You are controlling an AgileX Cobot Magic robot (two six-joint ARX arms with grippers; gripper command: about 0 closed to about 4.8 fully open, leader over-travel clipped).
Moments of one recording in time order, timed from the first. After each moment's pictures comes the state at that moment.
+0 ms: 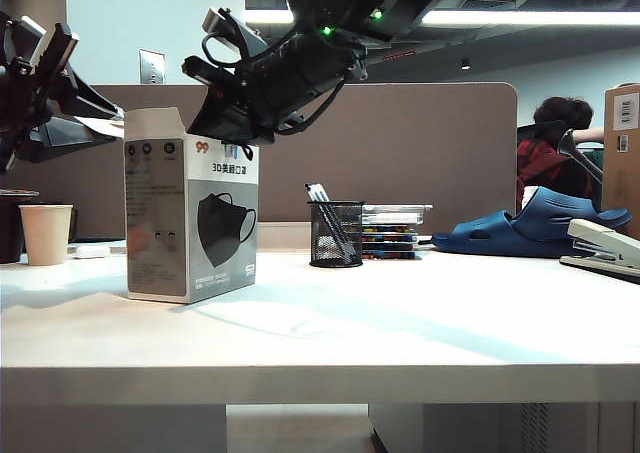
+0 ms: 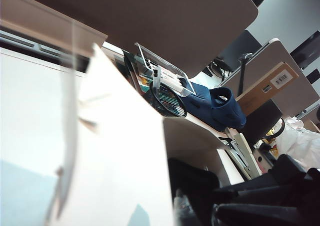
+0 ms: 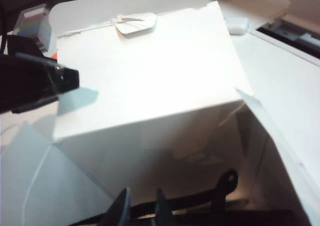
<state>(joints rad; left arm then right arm) 0.10 1.60 0.79 0.74 0.75 -0.58 0.64 2.12 1.73 0.02 -0.42 0.01</state>
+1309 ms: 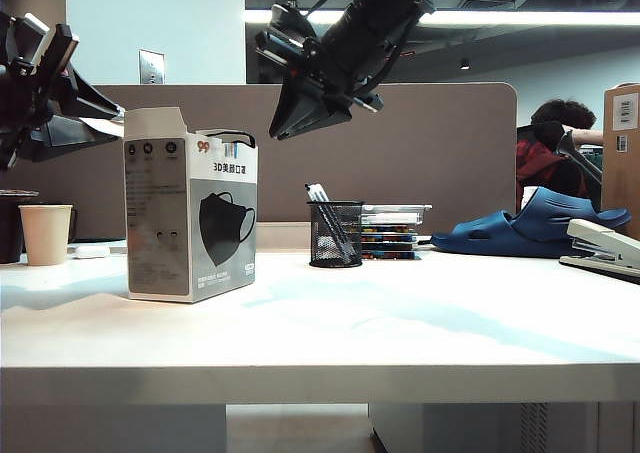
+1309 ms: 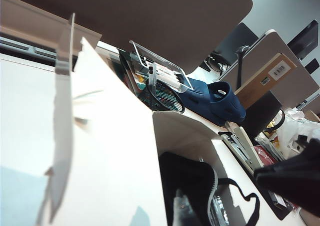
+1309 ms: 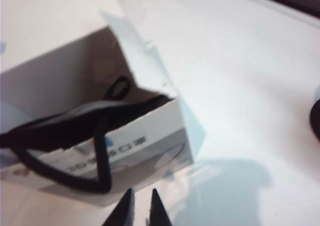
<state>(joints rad) 0.10 1.60 0.79 0.74 0.76 -0.53 0.55 1.98 1.73 -0.36 -0.31 0.01</state>
